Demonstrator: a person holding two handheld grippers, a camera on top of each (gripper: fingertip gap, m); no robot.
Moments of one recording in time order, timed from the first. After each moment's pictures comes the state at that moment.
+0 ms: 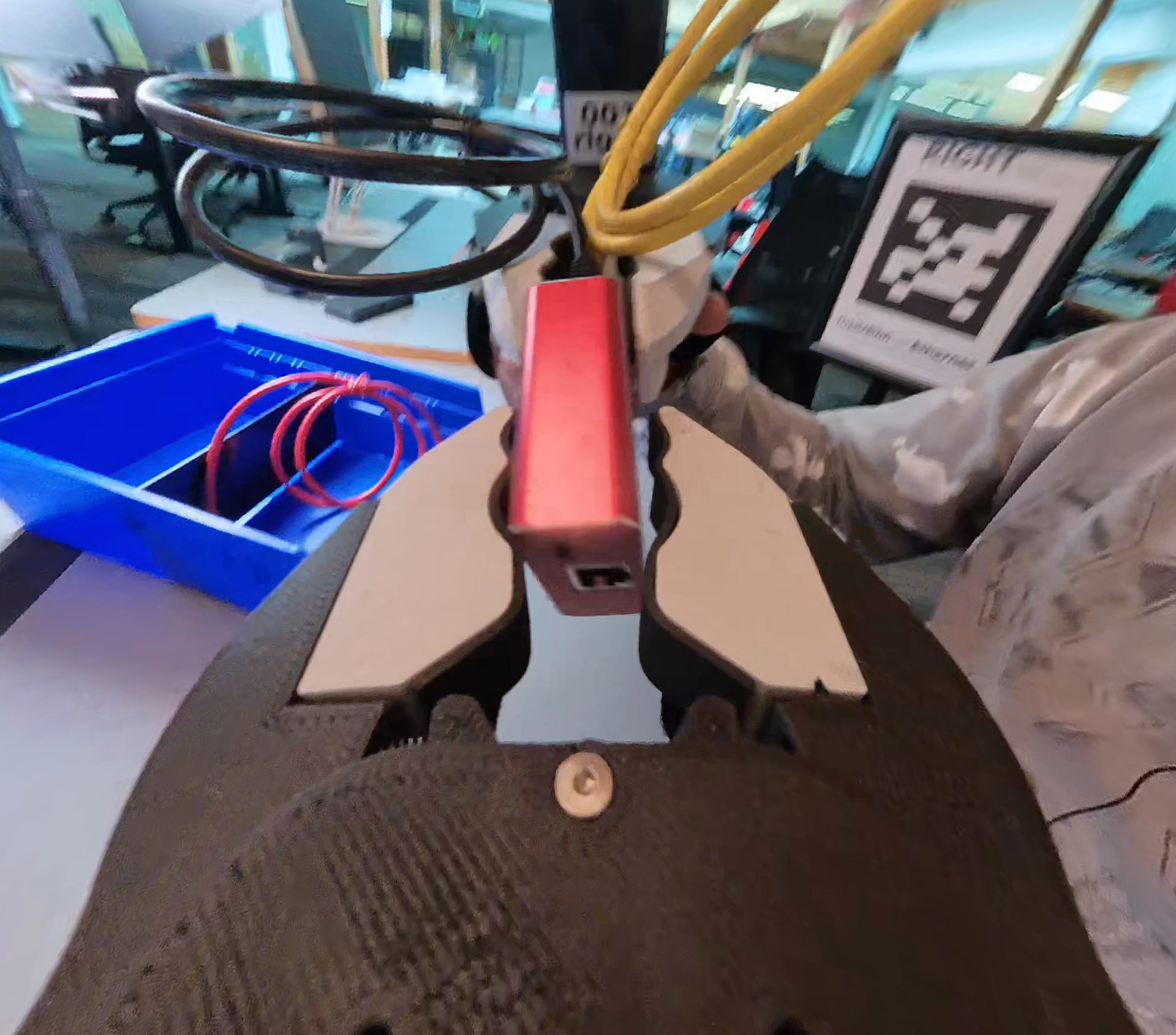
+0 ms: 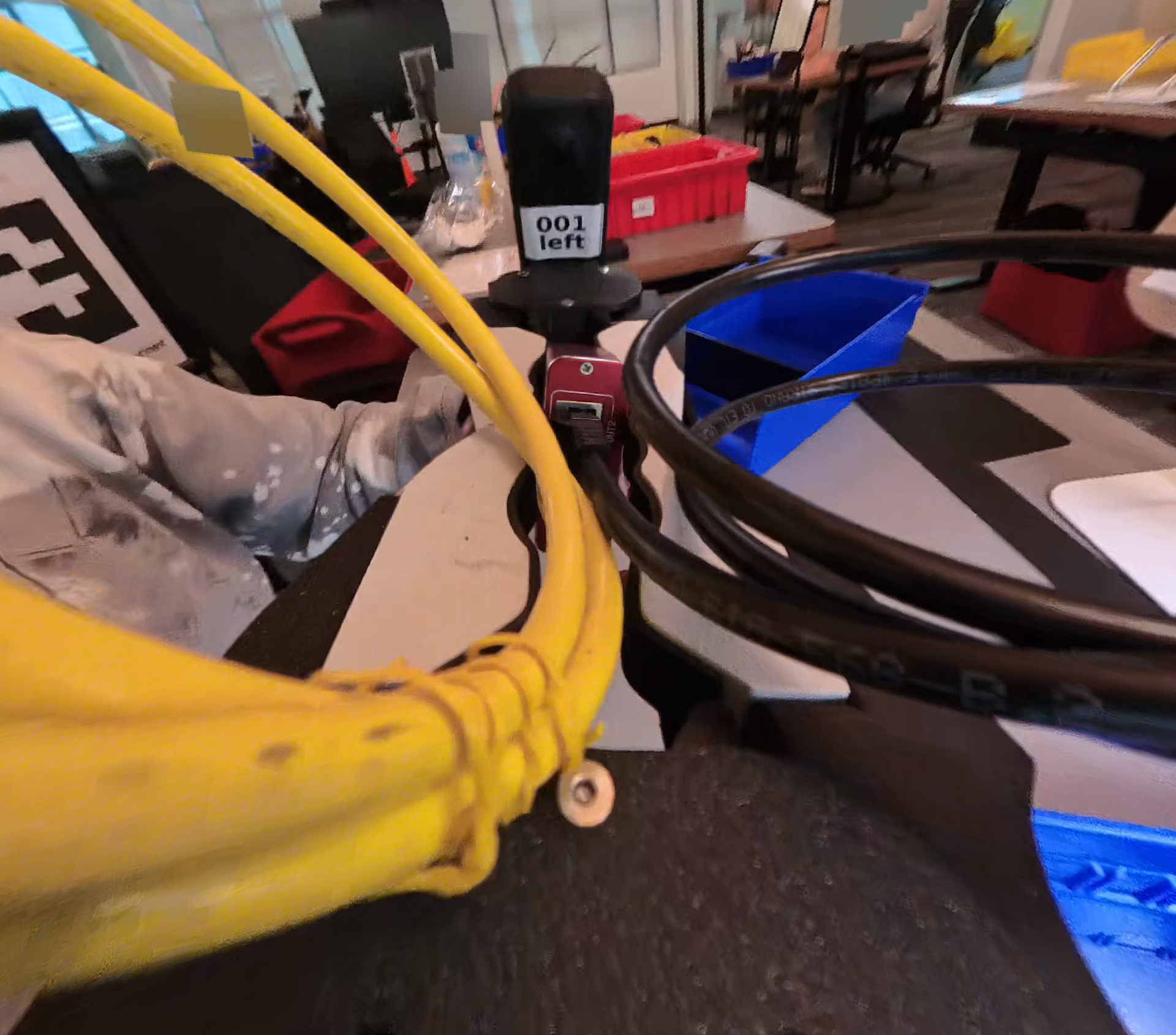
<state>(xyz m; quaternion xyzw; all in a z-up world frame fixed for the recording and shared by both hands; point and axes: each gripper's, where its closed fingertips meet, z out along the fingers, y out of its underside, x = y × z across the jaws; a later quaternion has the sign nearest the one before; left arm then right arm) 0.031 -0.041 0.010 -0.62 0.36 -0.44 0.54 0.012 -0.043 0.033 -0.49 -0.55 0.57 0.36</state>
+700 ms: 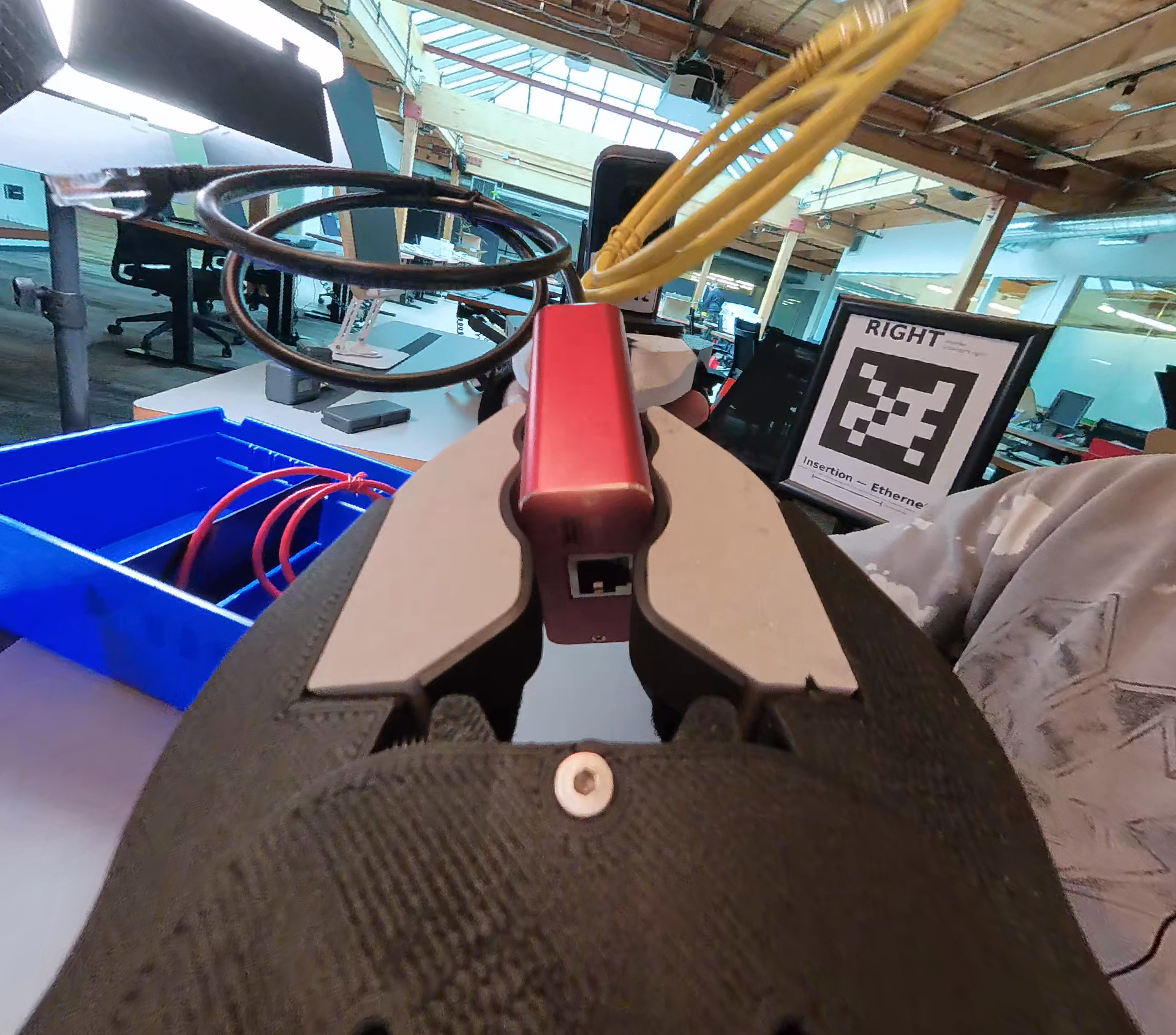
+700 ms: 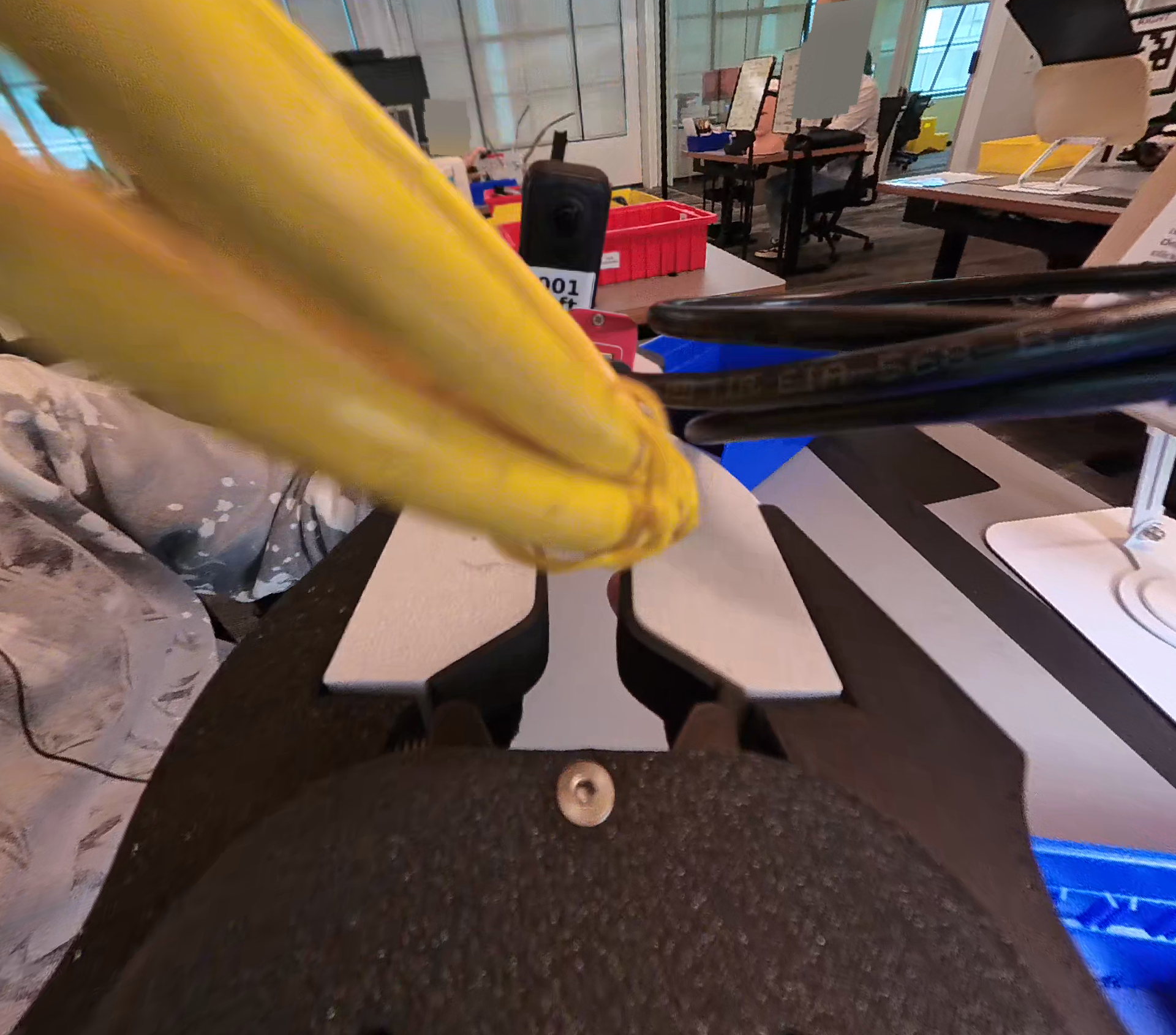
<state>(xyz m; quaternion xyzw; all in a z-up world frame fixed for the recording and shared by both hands) 0.016 -0.034 0.037 -0.55 0.28 -0.52 0.60 0.013 -0.033 0.042 -0.47 -0.53 0.57 0.41</state>
